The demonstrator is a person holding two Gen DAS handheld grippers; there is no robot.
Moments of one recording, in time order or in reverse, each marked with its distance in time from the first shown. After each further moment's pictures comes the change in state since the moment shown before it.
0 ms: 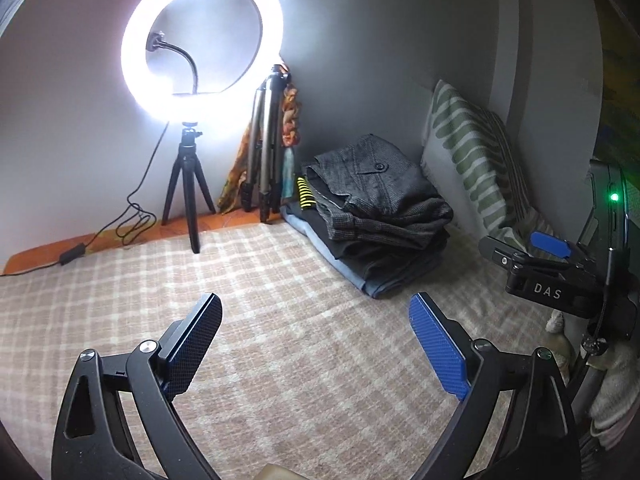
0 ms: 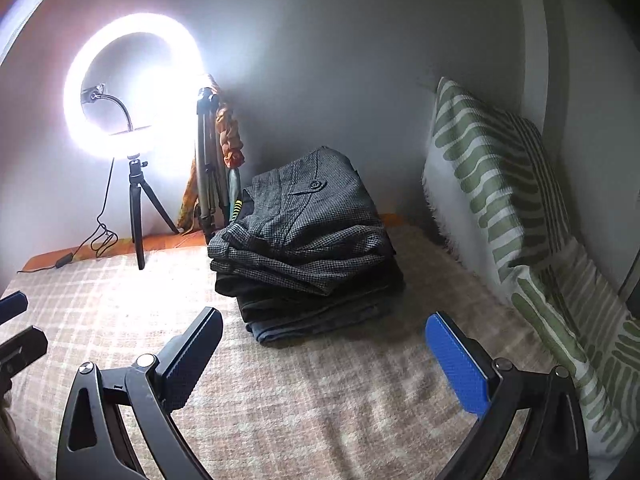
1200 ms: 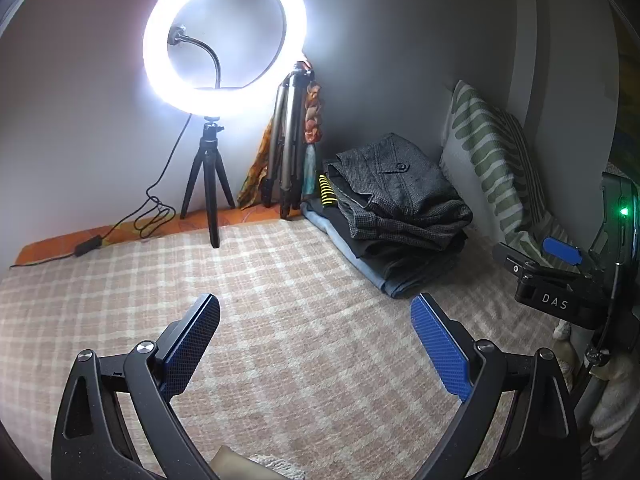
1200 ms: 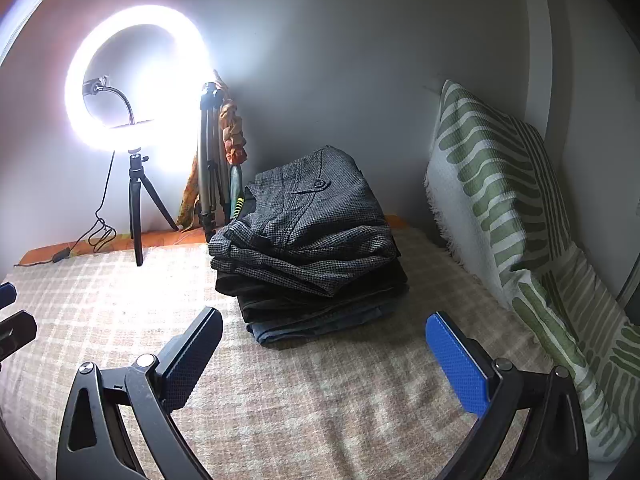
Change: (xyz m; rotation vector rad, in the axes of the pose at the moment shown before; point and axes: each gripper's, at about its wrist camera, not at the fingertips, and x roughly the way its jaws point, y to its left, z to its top) left arm 0.000 0.011 0.001 -0.027 0.017 0.050; right arm 0.004 0.004 -0.002 -0.018 -0.006 -0.001
